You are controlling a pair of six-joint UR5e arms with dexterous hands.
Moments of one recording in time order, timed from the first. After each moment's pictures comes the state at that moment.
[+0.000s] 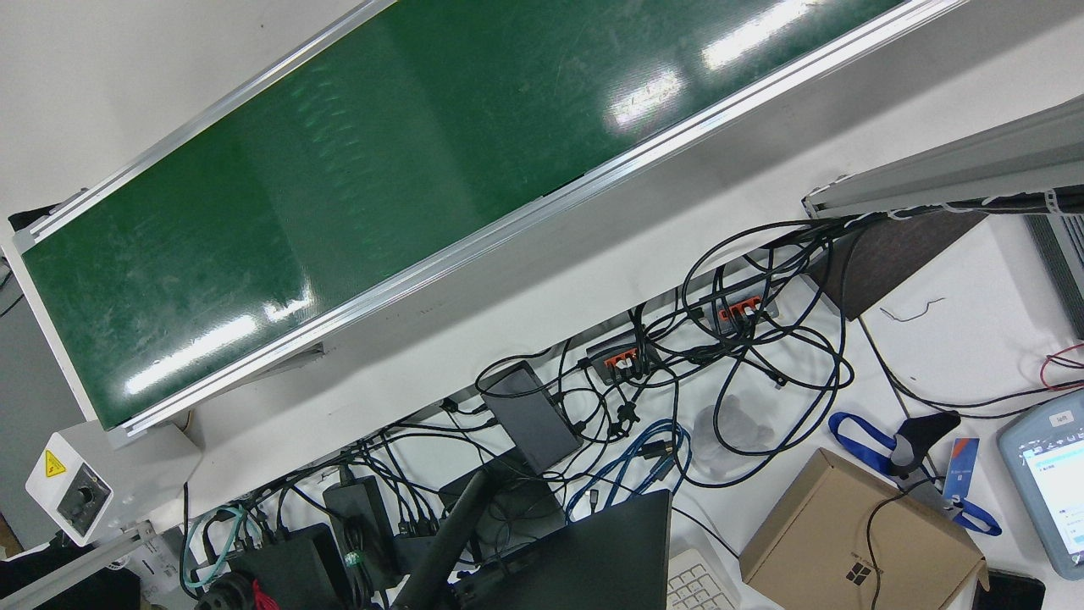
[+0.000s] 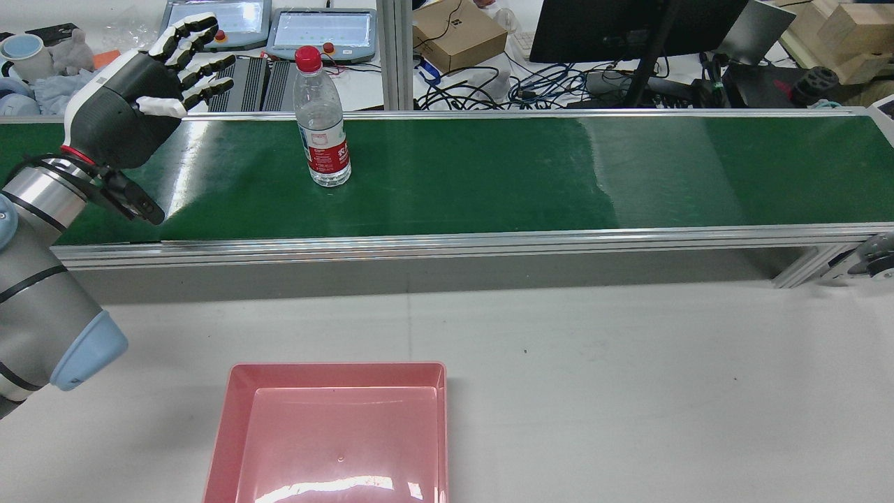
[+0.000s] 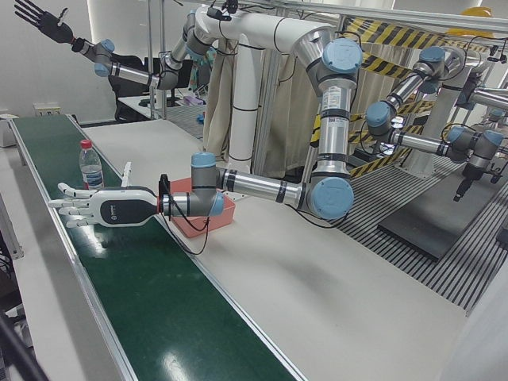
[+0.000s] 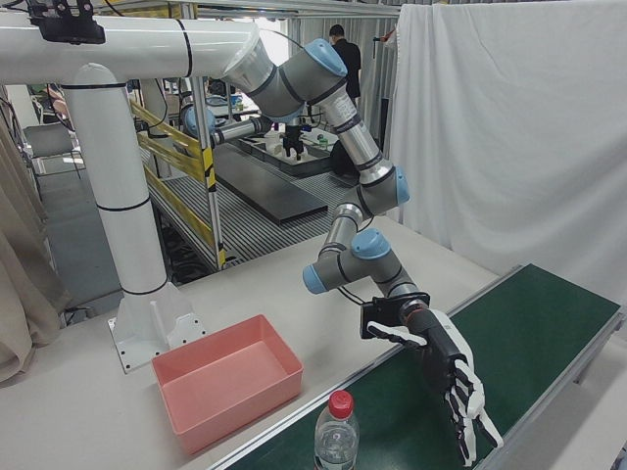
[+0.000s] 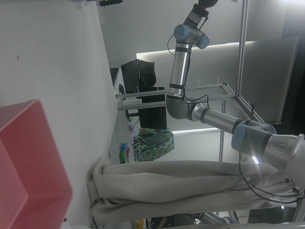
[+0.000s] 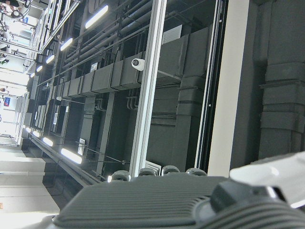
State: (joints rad) left arm -0.91 -2.03 -1.69 0.14 1.22 0.23; right arm 1.96 -1.51 1.49 -2.61 -1.55 -0.04
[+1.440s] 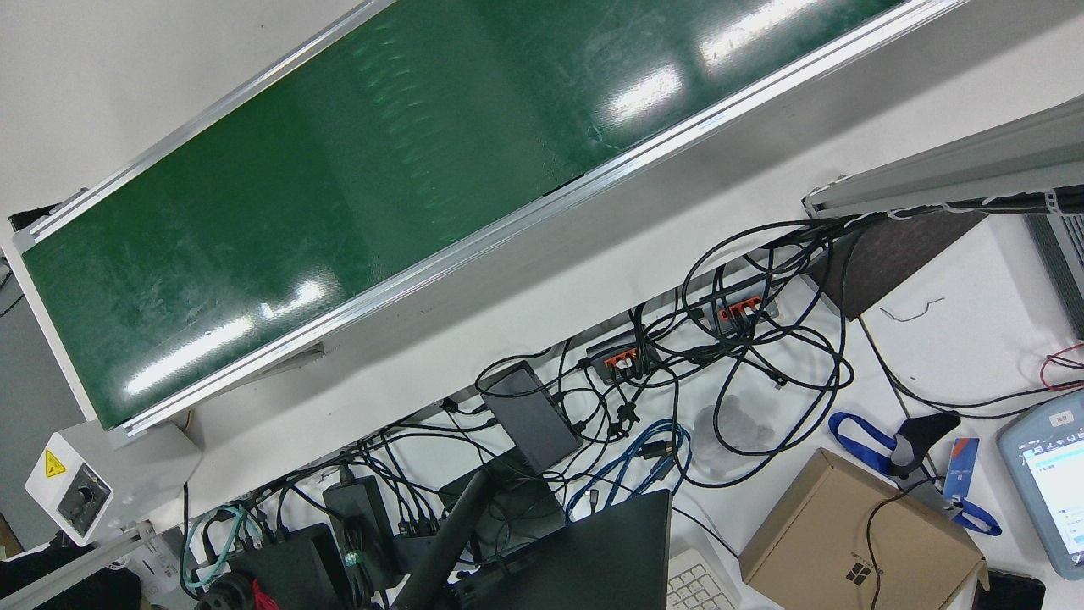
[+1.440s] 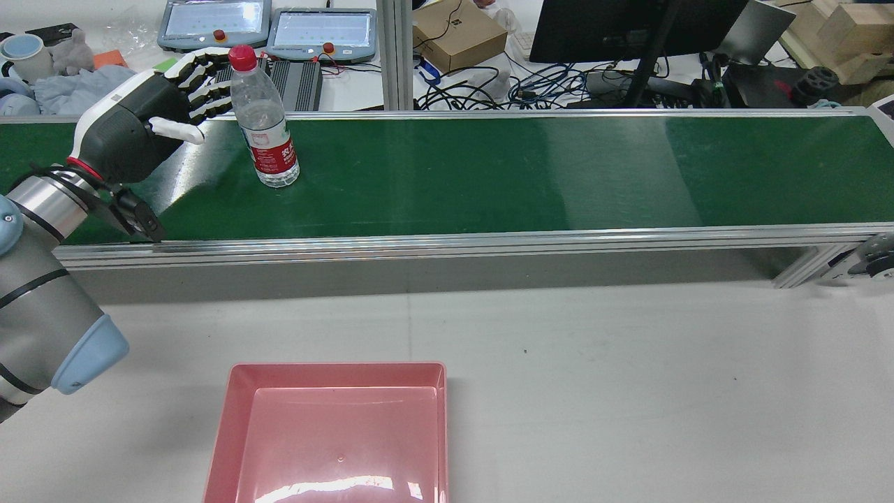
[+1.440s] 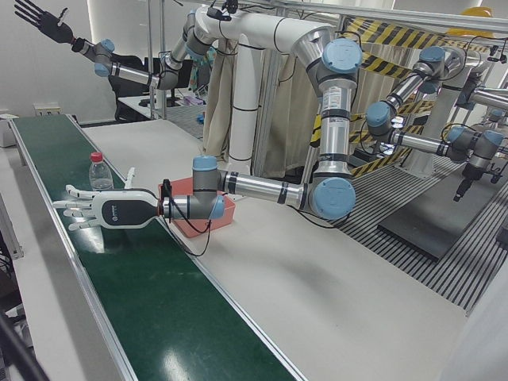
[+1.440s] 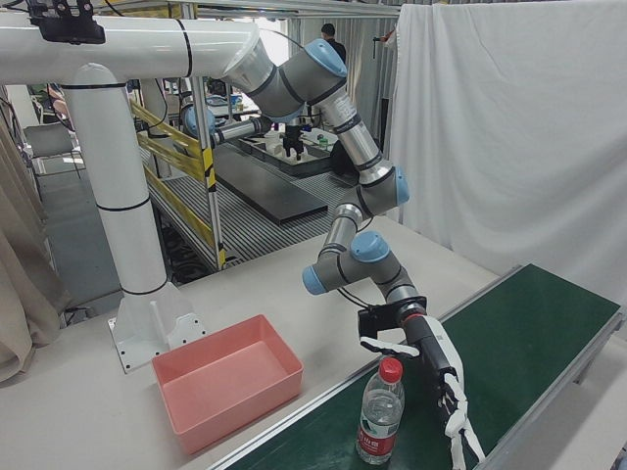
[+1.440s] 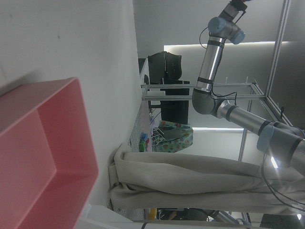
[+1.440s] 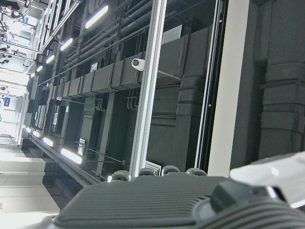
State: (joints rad) left arm -0.90 -2.03 -1.69 0.21 1.29 0.30; right arm 1.96 -1.51 1.49 -2.61 -1.55 -0.04
